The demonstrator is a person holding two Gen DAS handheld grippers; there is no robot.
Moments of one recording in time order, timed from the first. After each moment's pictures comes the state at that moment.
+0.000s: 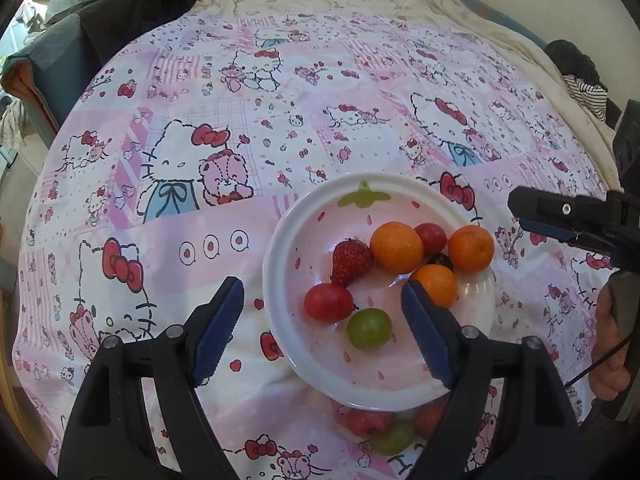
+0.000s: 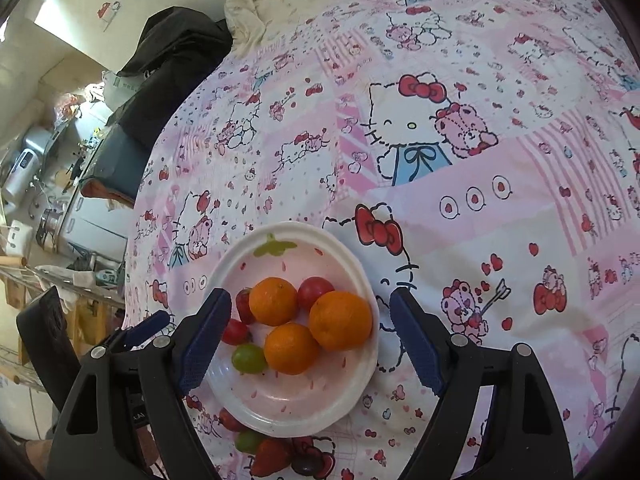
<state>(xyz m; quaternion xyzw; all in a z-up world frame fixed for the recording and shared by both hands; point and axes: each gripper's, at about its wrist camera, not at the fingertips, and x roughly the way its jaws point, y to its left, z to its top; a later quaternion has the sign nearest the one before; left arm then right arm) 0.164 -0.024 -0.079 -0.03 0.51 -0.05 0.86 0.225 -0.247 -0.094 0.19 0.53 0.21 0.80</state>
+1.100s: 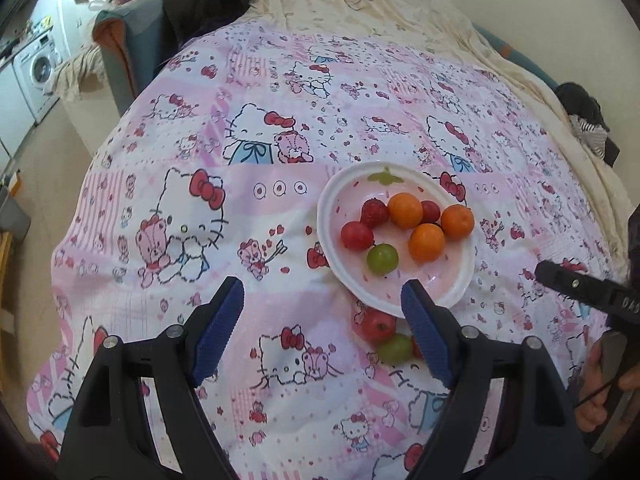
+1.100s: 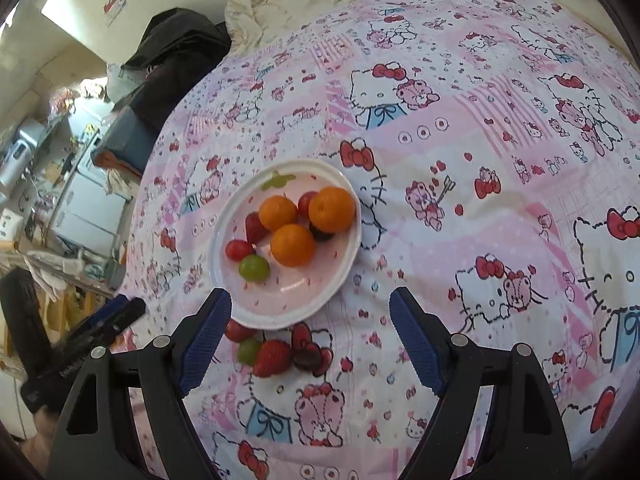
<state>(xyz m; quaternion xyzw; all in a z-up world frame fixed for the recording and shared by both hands) 0.066 0.014 -0.038 -0.09 0.48 0.00 0.87 0.117 -0.263 -0.068 0.17 0.52 0.18 0.81</state>
